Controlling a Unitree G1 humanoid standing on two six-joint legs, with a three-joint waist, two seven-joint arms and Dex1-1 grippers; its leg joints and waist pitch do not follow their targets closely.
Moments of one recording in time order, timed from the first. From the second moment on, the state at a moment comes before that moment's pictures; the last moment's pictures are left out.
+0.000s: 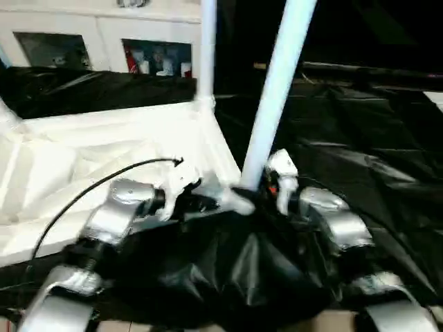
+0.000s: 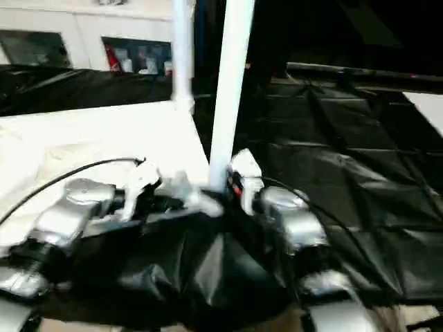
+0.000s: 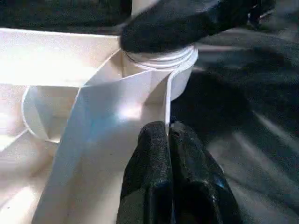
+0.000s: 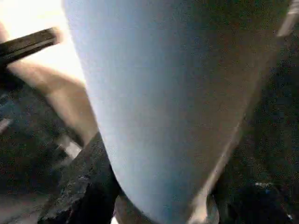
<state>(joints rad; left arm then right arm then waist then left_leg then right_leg) -0.58 0.31 -0.21 0.55 0.00 0.24 -1.02 -0.59 -0.10 0.06 0.69 0.07 0.13 0.71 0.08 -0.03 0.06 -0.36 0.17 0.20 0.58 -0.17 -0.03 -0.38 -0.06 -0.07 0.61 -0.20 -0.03</state>
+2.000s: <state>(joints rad) -0.20 0.64 -0.03 -0.25 -0.25 0.74 -1.06 -0.46 -0.06 0.12 0.38 0.23 0.27 0.81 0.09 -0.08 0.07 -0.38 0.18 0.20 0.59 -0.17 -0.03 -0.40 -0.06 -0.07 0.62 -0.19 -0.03</state>
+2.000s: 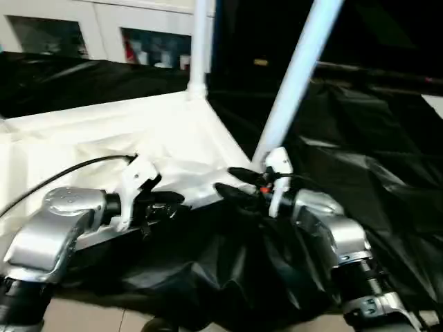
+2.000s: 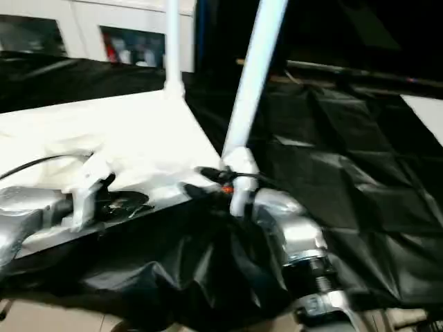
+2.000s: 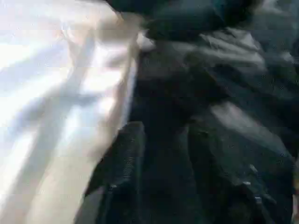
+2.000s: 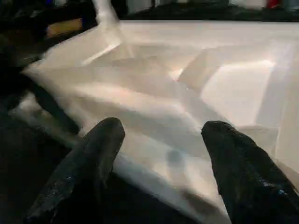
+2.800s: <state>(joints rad) -0.02 0.73 -0.04 -0.38 -0.15 0.83 -0.83 -0.76 0.02 -0.08 0.94 0.18 0.02 0.18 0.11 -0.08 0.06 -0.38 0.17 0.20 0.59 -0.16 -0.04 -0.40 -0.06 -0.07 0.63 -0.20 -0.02</state>
